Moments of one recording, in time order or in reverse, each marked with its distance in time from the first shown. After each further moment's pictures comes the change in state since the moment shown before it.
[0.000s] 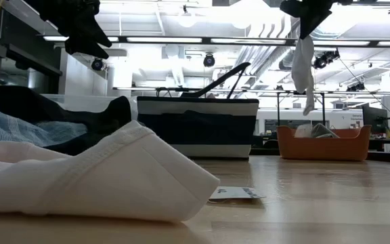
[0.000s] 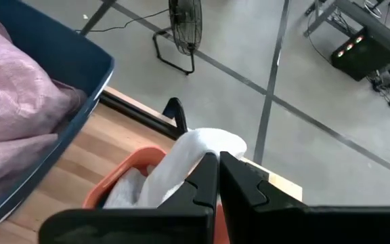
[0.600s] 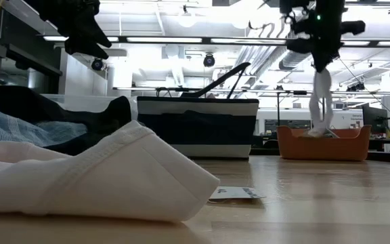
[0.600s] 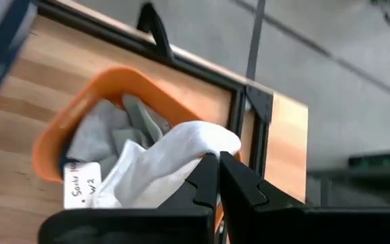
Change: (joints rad) left arm 0.000 0.000 0.000 -0.003 -0.003 0.000; right arm -0.138 0.005 -0.257 0.012 -0.172 0.153
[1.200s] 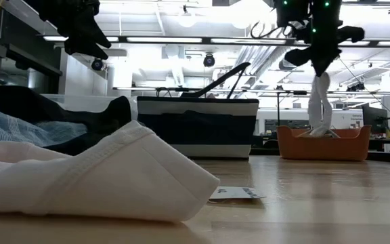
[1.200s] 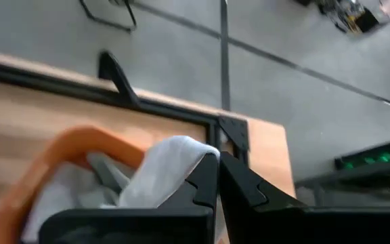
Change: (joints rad) left arm 0.000 0.001 0.000 -0.005 0.000 0.000; right arm -0.108 0.000 -0.062 0.139 0.150 -0.005
